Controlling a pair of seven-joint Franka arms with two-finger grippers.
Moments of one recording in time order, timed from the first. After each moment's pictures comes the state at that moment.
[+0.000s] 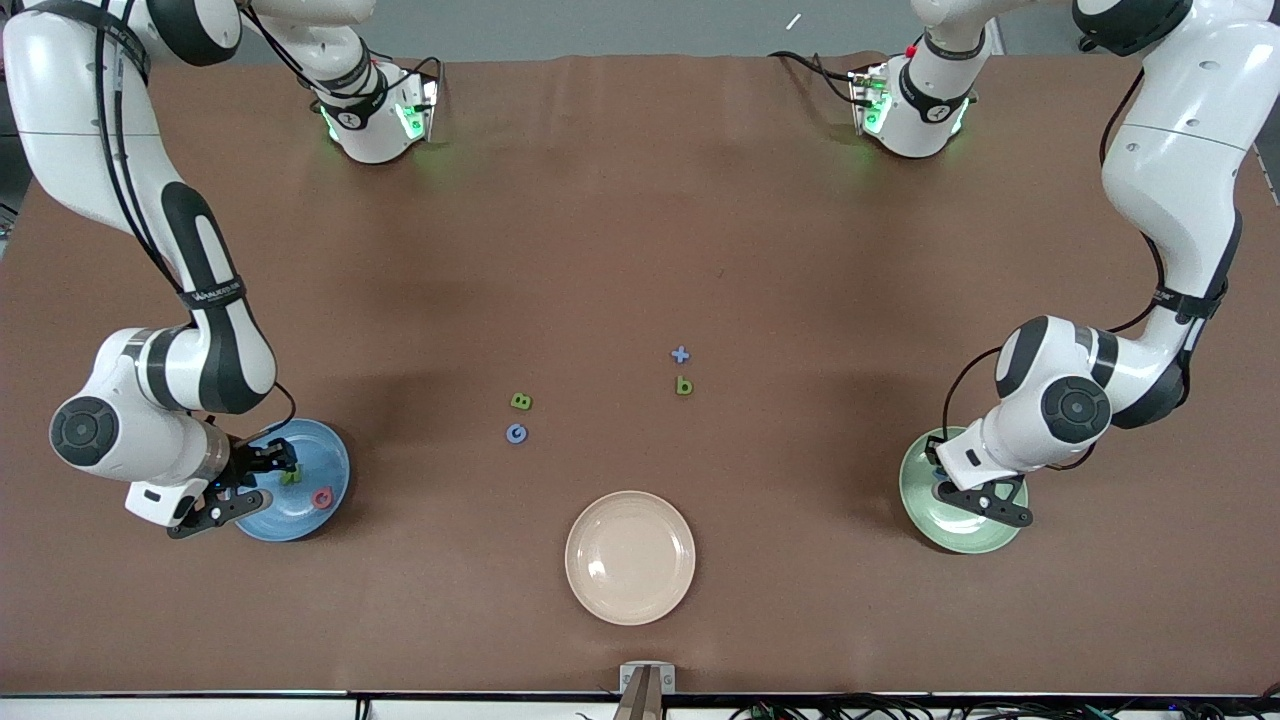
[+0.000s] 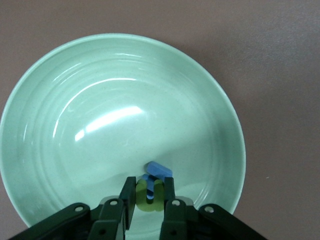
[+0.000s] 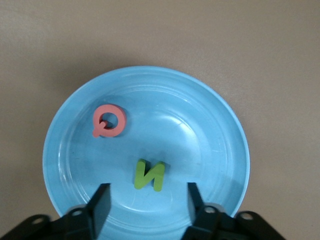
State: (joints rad) left arm 0.34 0.76 -0.50 -1.66 0.53 2.30 -0.03; right arm -0.09 0.69 0.02 -1.57 -0.06 2.22 -0.42
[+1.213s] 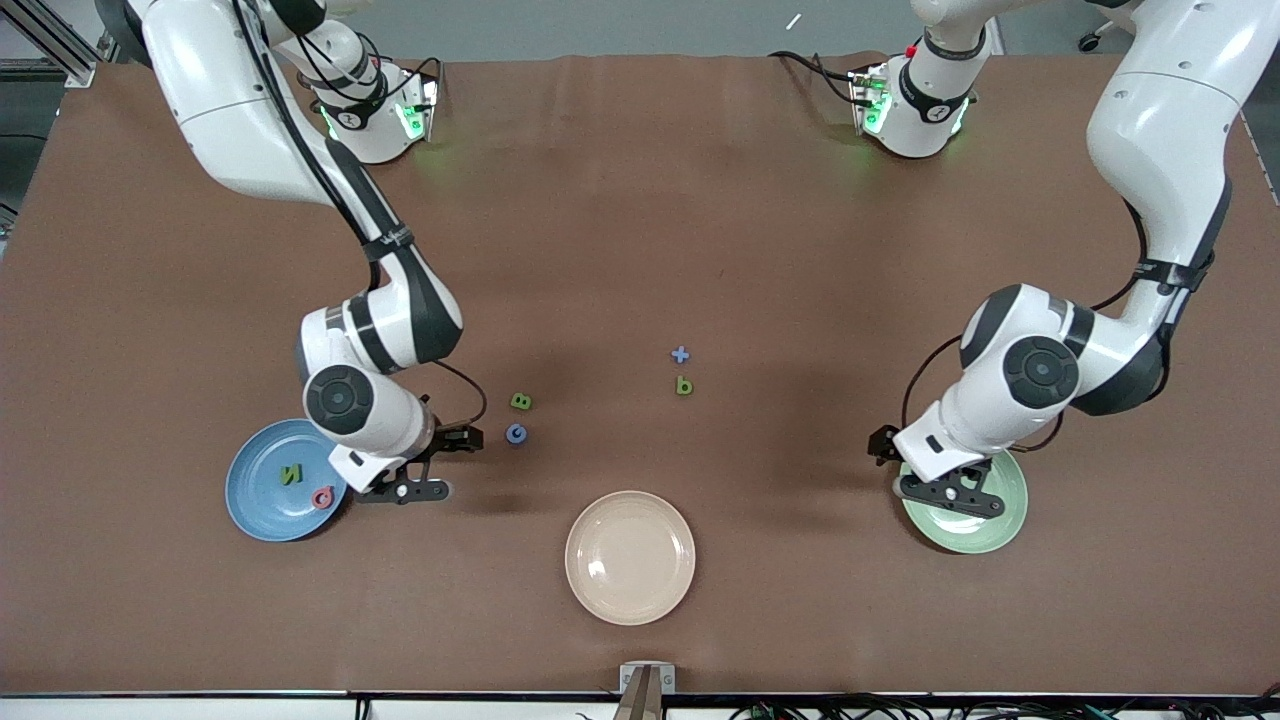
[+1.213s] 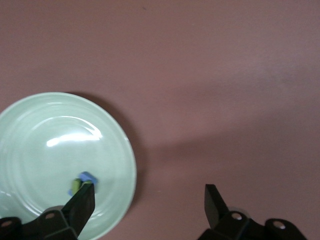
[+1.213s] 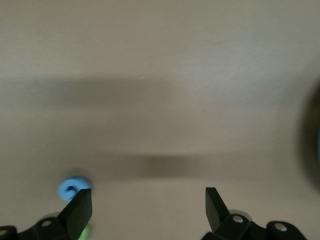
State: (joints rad) left arm 0.30 0.69 -0.66 -1.64 0.53 2.24 -0.30; right arm 0.27 0.69 0.09 -1.54 -0.06 2.16 0.37
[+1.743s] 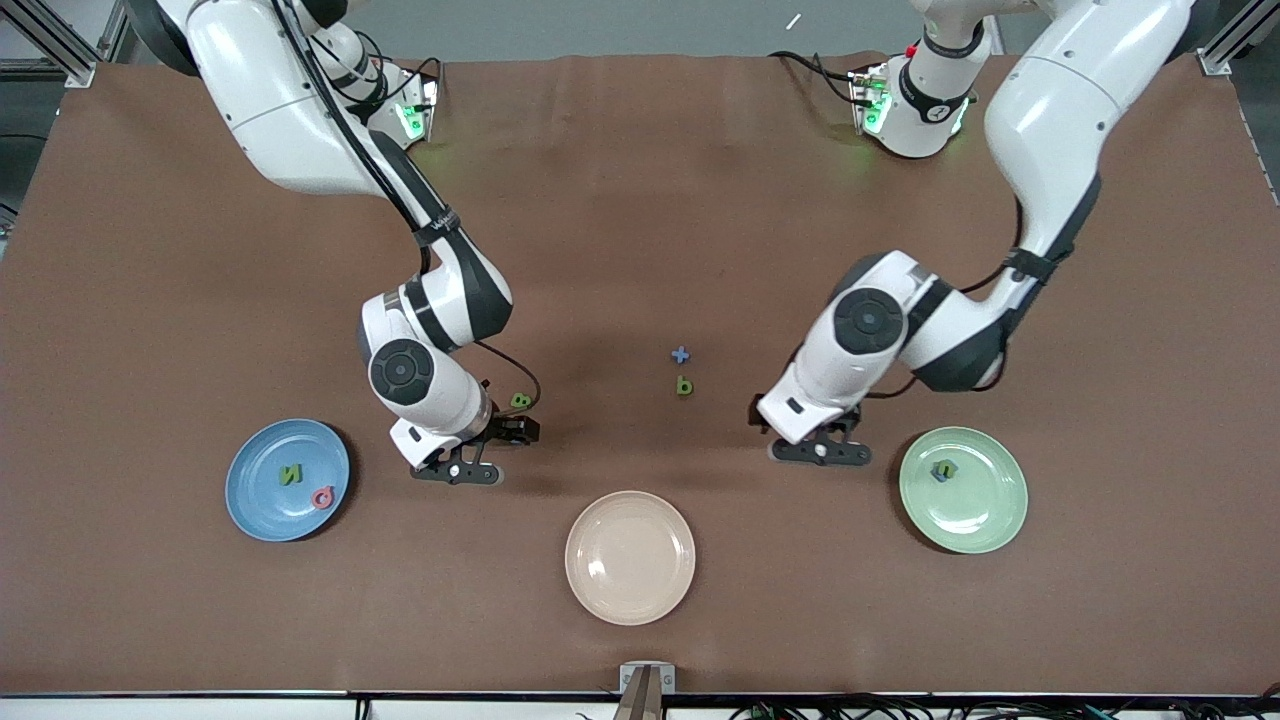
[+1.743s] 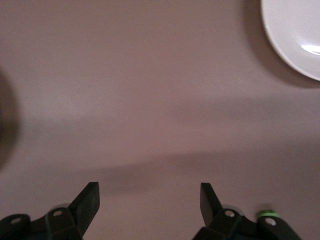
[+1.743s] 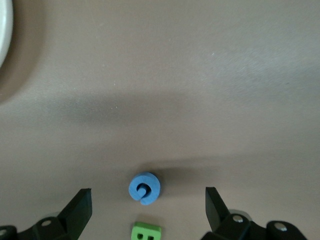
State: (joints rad) left arm 0.05 0.70 -0.66 -1.64 0.53 2.24 -0.75; right arm 0.34 0.71 0.10 -1.60 0.01 2.33 0.50
